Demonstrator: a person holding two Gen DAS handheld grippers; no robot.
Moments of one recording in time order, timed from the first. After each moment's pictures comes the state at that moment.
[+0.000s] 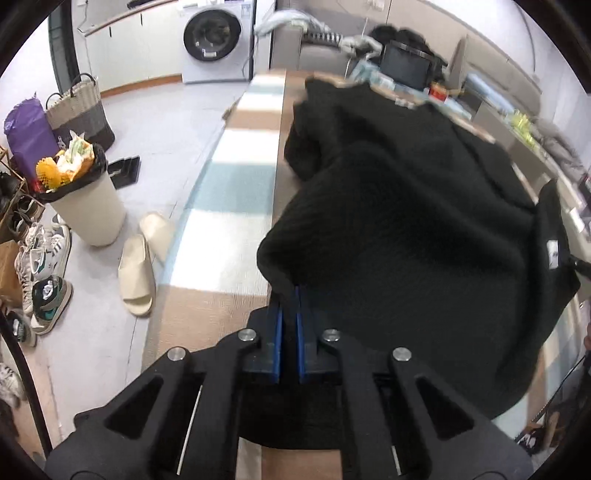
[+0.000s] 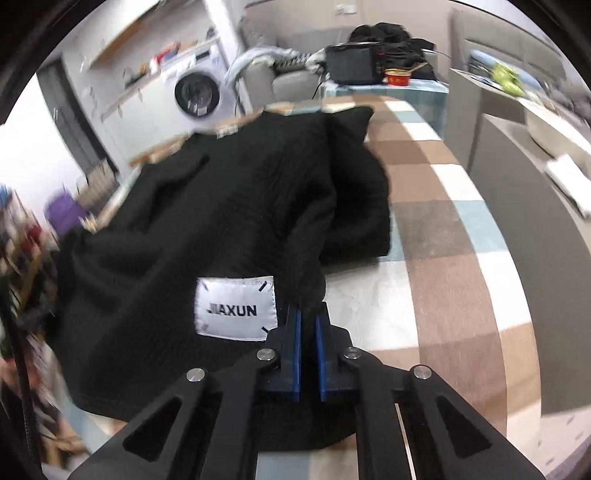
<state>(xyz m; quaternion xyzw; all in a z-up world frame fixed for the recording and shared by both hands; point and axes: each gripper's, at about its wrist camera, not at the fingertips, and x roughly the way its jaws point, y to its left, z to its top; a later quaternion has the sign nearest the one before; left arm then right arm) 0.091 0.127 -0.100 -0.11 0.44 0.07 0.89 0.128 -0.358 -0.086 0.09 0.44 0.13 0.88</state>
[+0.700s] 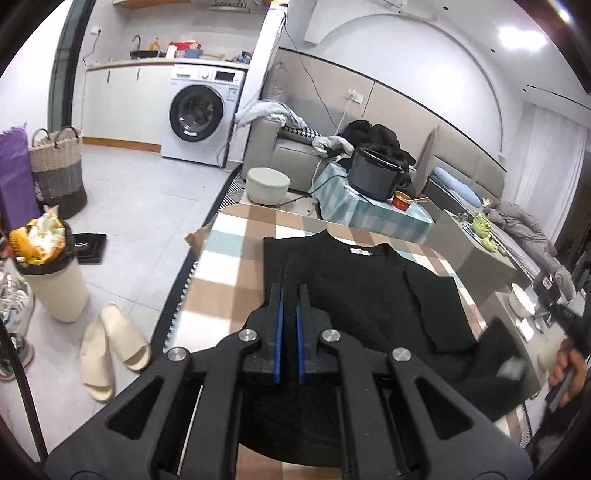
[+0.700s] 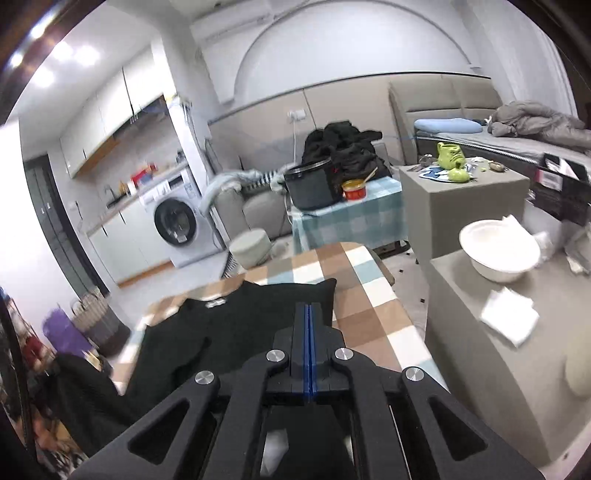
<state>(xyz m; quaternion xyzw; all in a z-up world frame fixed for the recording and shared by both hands) 0.185 0.153 0.045 -0.17 0.29 0.03 0.94 0.194 -0.372 0.039 0.12 0.28 0.05 0.95</state>
